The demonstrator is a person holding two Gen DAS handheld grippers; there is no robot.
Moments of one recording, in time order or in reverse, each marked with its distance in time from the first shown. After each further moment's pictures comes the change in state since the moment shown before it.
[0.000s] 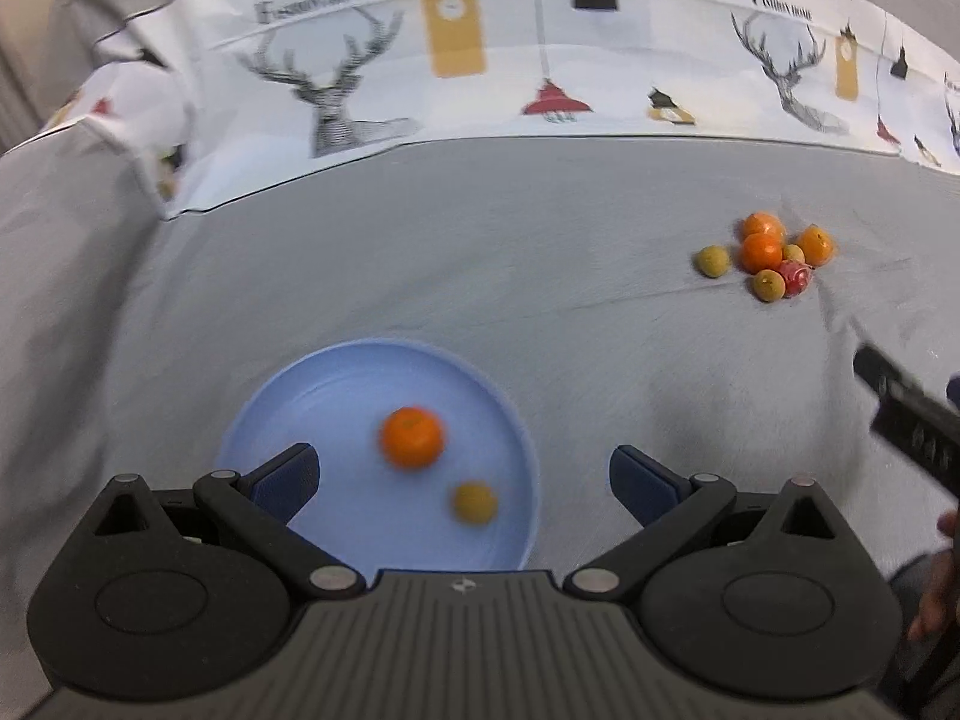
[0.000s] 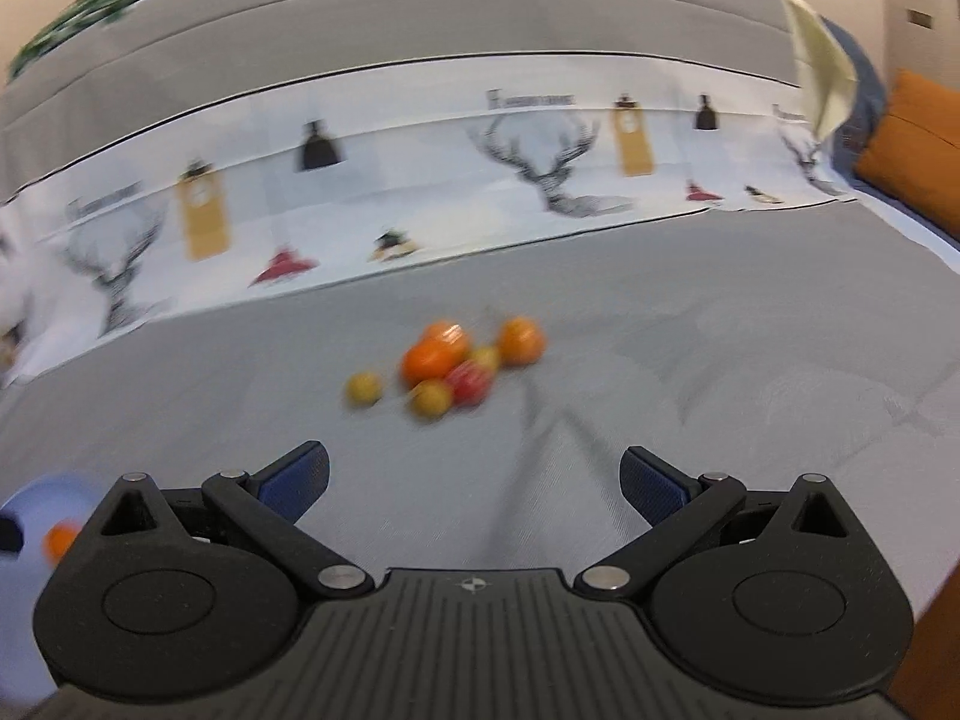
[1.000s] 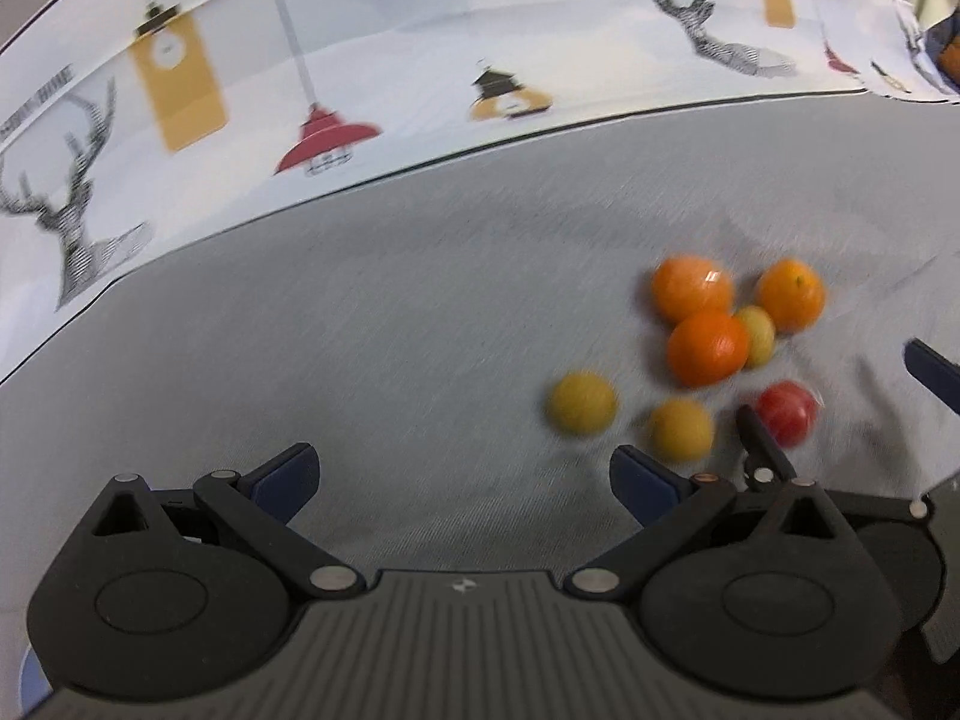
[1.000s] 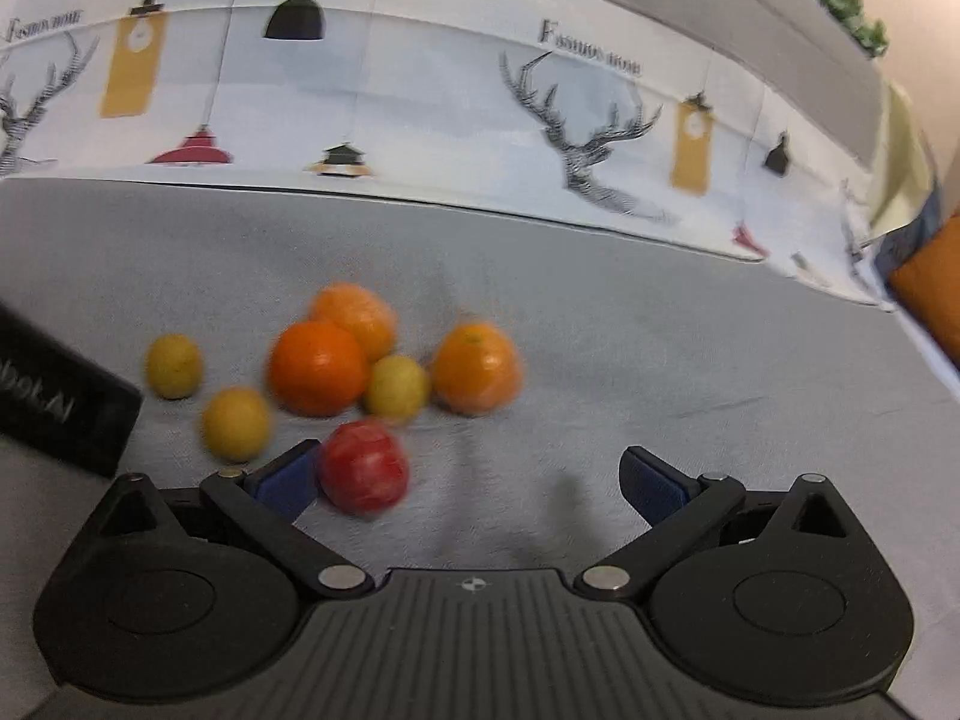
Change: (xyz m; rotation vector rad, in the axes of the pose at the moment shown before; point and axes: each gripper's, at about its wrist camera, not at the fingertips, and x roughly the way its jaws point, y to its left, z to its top) left arm 0.145 -0.139 0.100 0.203 -0.038 -0.089; right arm 0.163 -0.001 0.012 -0.324 0.042 -0.129
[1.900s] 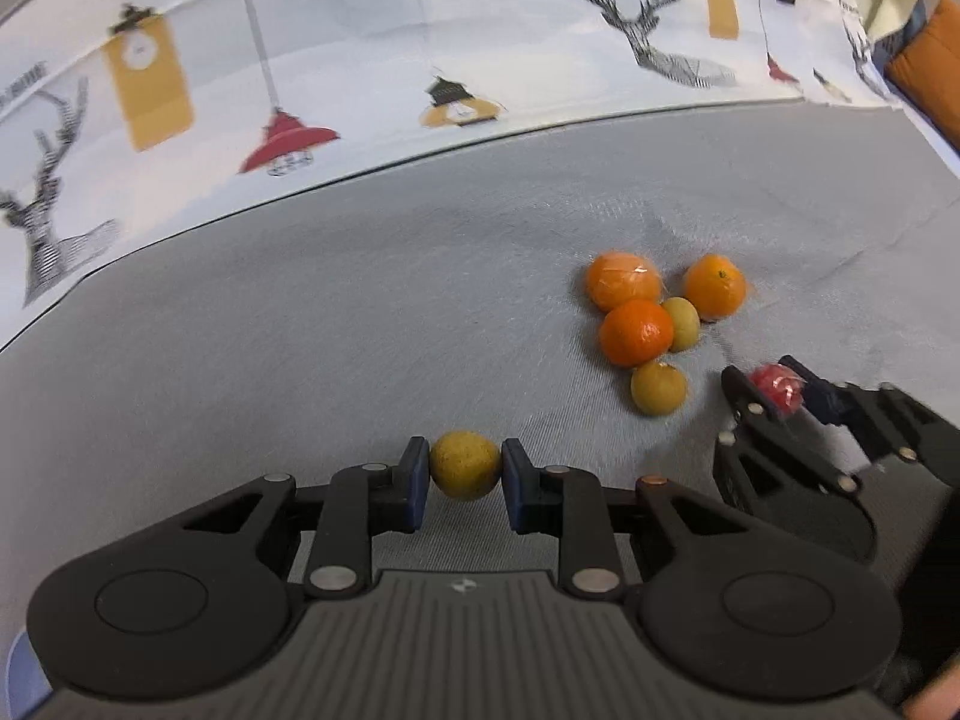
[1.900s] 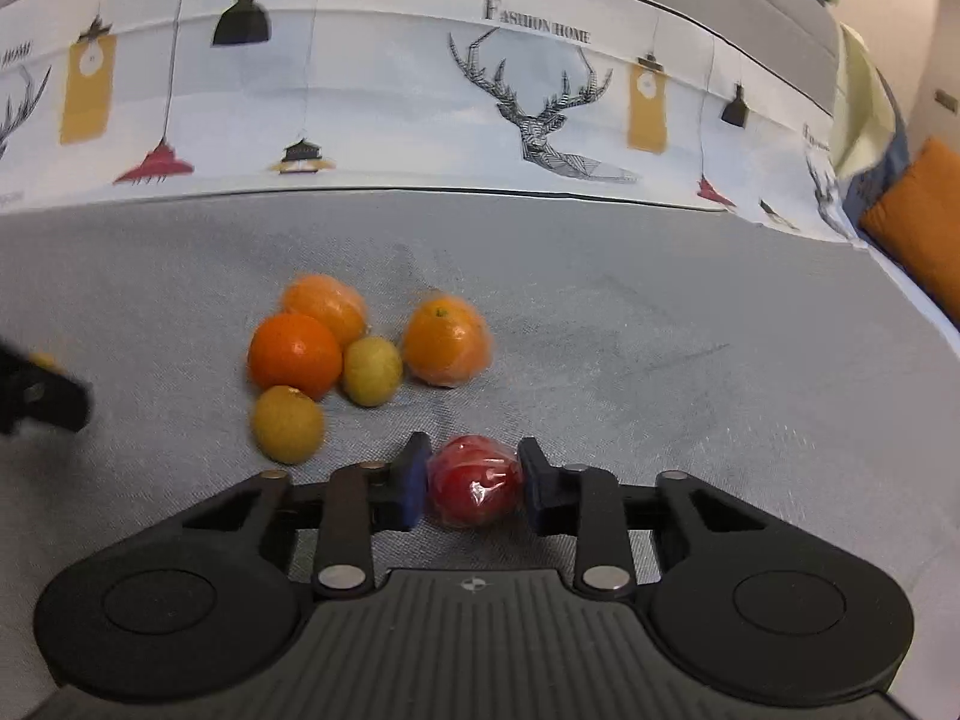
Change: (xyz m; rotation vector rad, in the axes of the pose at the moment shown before) left arm -0.035 0.011 -0.013 -0.007 0.002 -0.116; right arm -0.013 -0.007 0.000 0.125 0.049 -0.013
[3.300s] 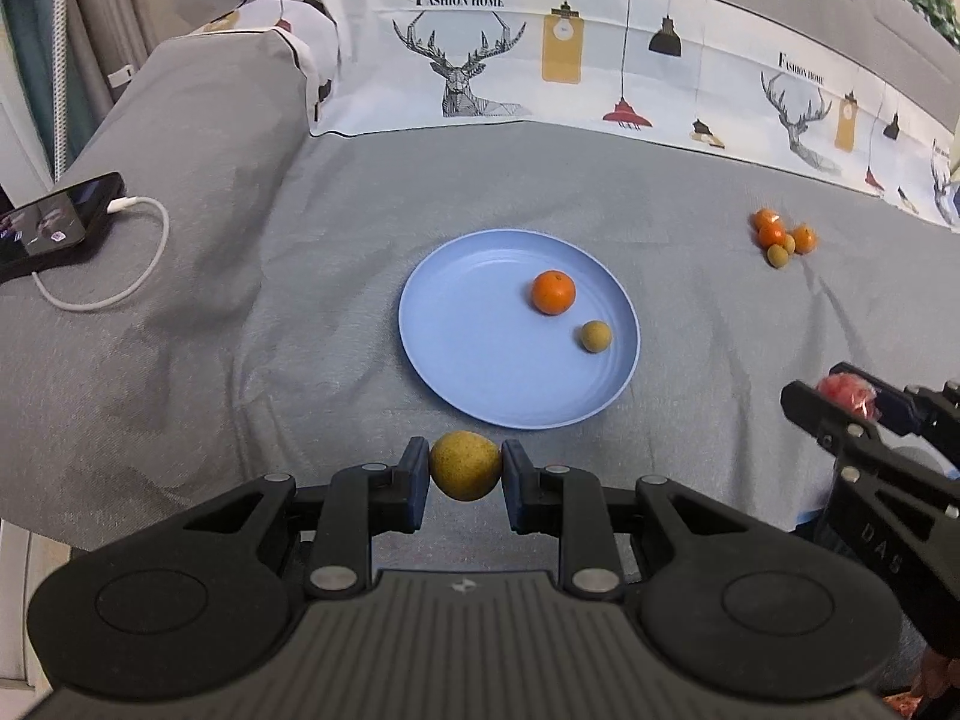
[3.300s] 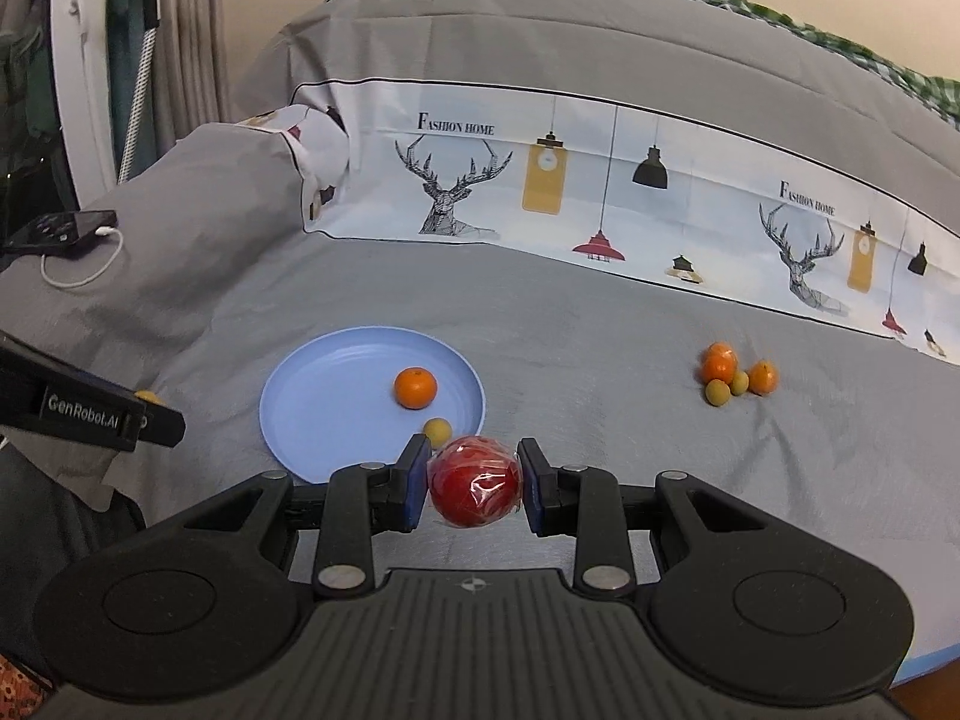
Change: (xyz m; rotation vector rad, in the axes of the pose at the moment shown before) left arm -0.284 0.146 -0.256 -0.350 -0.036 0.170; right arm -0.356 0.093 -0.052 -0.257 -0.072 0.492
